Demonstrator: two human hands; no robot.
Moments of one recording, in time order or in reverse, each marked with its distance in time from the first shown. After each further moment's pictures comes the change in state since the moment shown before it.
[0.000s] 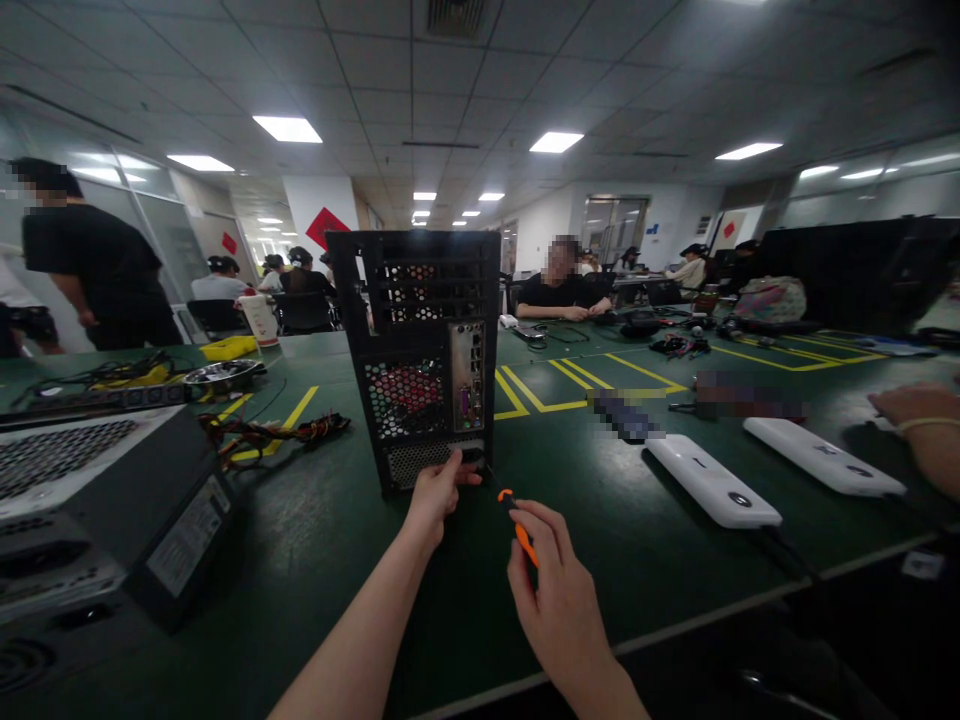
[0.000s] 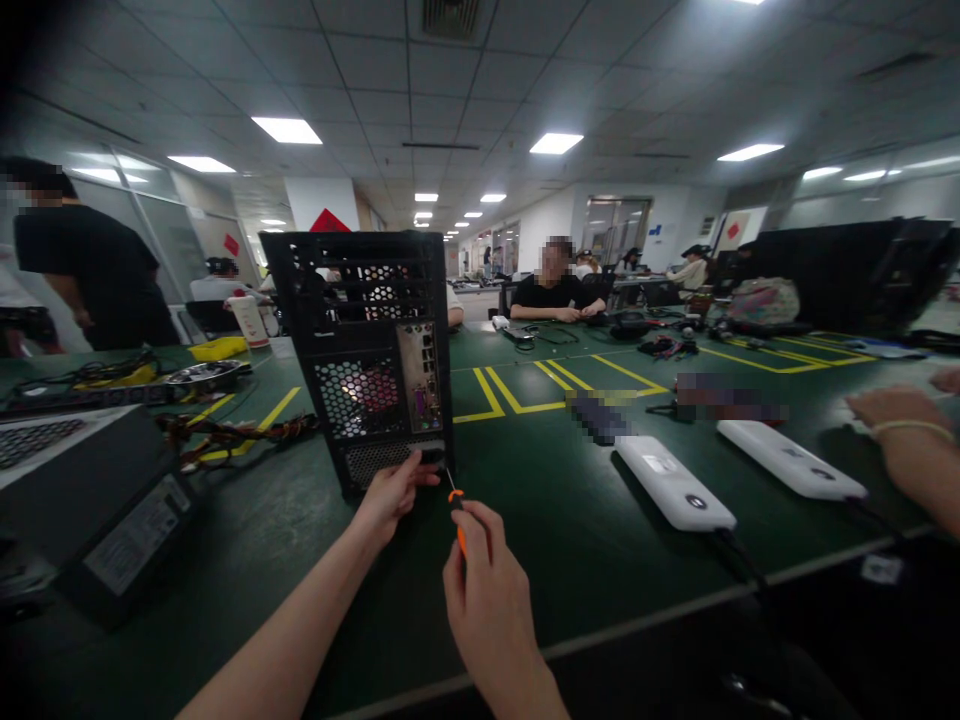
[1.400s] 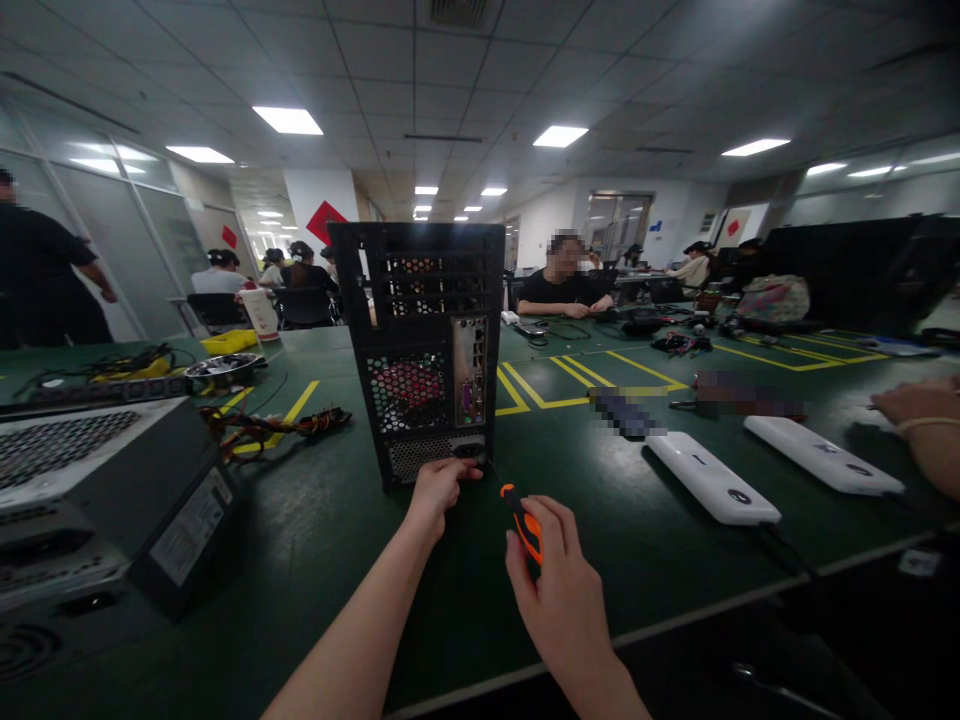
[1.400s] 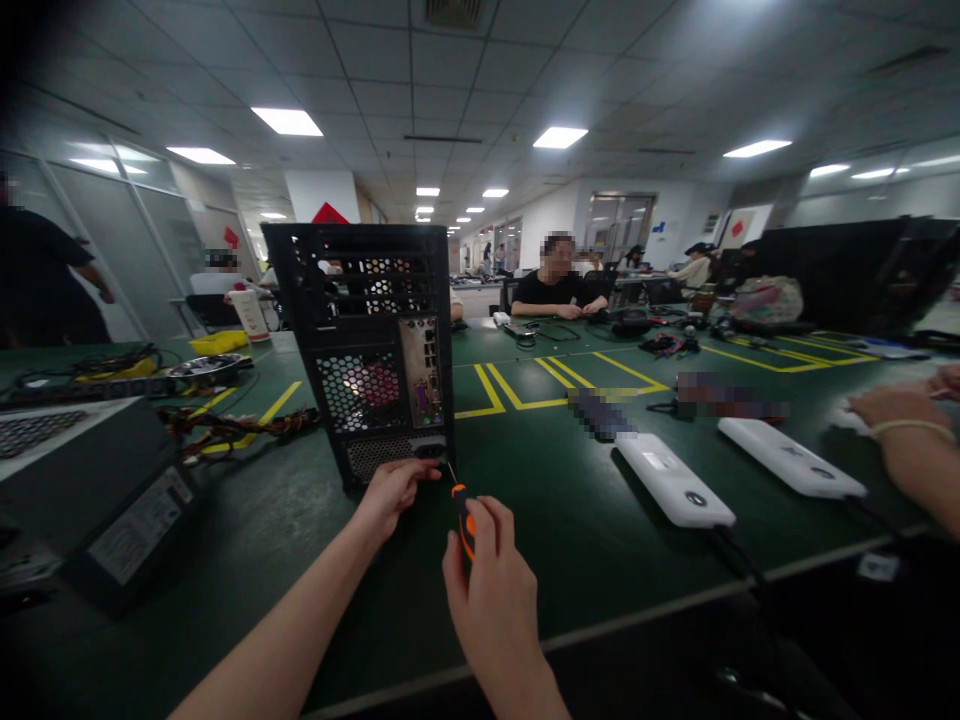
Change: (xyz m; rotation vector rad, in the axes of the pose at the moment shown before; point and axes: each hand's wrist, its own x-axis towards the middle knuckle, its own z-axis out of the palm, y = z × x) left_hand -0.001 -0.001 -0.001 -0.006 -0.015 -0.004; right_hand -0.003 -0.001 0.001 -0.105 -0.017 0.116
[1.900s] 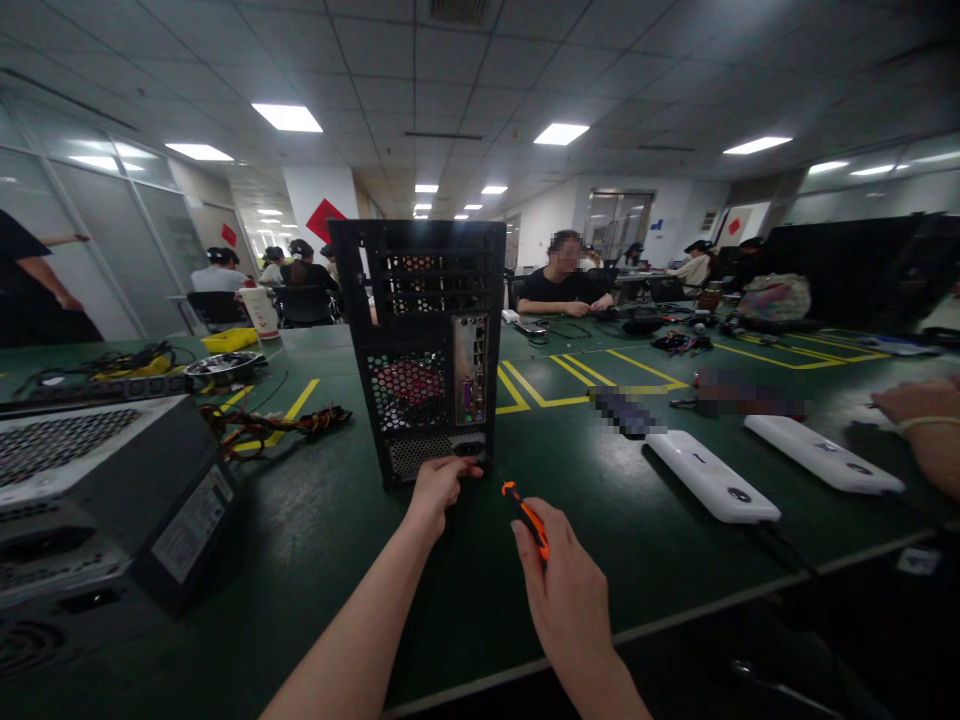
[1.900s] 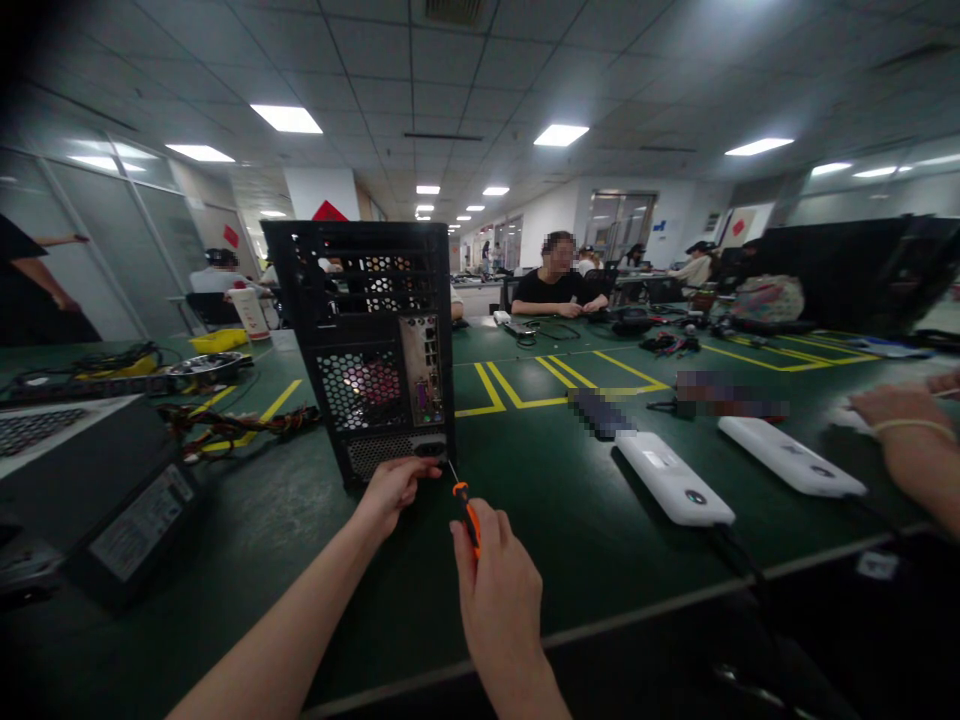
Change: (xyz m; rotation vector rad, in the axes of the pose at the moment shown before) left_hand 0.002 -0.002 -0.001 0.002 -0.012 -0.005; right_hand 0.002 0.001 -0.002 -0.014 -0.001 0.022
